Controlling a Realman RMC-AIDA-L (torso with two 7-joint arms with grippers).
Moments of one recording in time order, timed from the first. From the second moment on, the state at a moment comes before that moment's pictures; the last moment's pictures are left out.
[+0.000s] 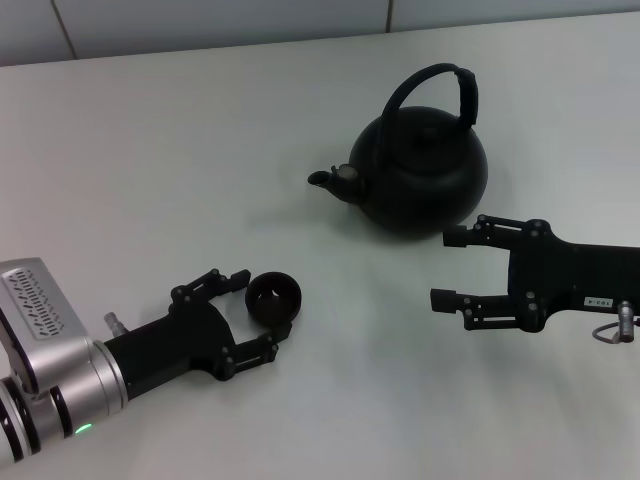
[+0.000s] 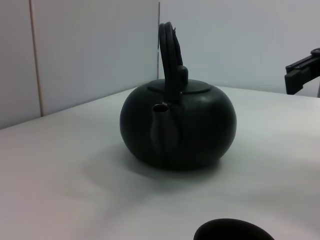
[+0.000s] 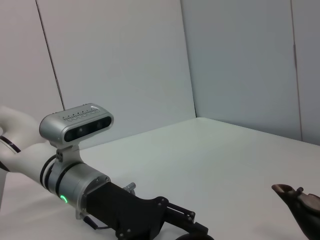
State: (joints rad) left arm -0.57 -2.08 0.96 -0.07 1.48 1.22 -0.49; right arm 0.37 2.08 -0.57 -0.62 -2.03 -1.73 1.08
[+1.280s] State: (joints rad) left arm -0.42 -2.07 0.97 0.10 1.47 1.50 -0.54; right arm 0.40 2.08 -0.56 -0.55 -1.98 -1.66 1.07
